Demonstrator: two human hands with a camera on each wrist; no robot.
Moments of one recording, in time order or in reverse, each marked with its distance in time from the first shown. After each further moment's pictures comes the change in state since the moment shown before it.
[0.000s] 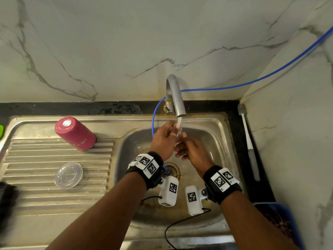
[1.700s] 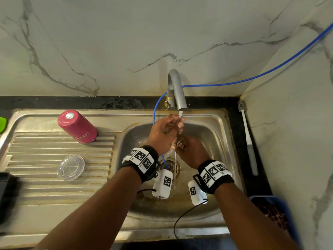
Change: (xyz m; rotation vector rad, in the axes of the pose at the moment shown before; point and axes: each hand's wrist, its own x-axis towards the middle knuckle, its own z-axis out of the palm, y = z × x) left_hand -0.014 0.015 -0.012 -0.163 -0.030 0.073; right_hand 0.026 0.041 -0.005 -0.677 0.027 -0.403
